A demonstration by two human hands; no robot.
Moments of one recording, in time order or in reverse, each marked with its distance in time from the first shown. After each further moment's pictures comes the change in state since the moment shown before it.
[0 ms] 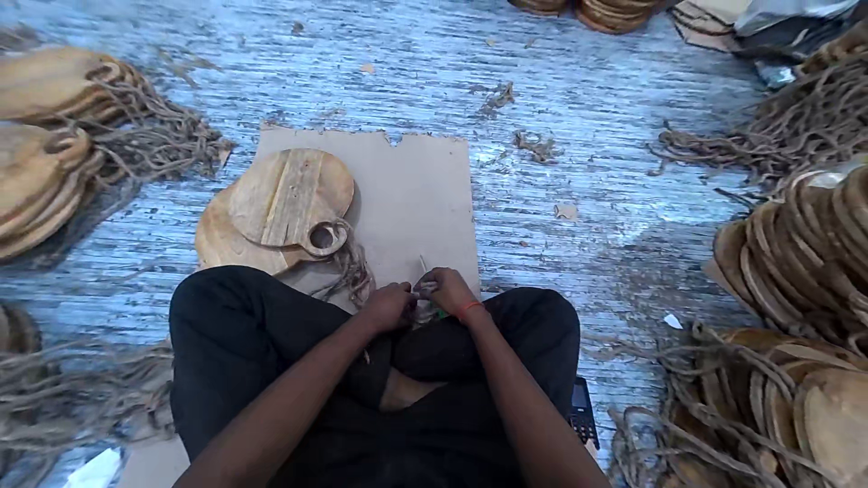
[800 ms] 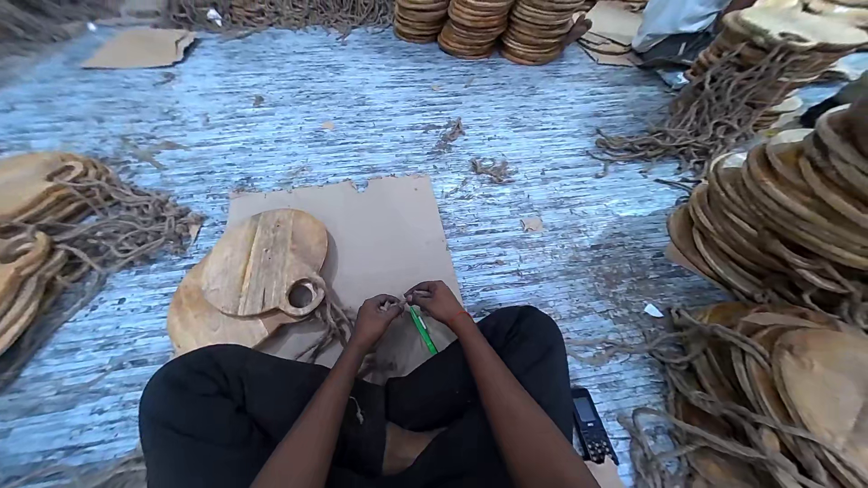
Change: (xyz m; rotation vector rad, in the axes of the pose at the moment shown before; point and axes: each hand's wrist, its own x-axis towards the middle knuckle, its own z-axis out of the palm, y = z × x) left_hand 0.039 -0.022 -0.018 -0.809 0.472 -0.086; right_hand 0.039 0.008 -0.022 0.308 0.079 0.106
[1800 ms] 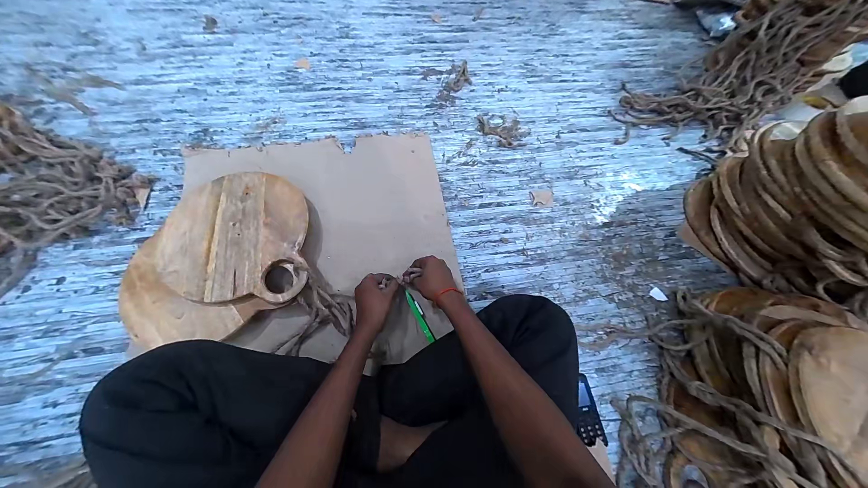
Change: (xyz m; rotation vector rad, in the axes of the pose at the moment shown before) left_hand 0.014 0.017 0.027 0.159 0.153 -0.215; right_hand 0.044 0.007 0.004 -0.378 -0.011 0.217
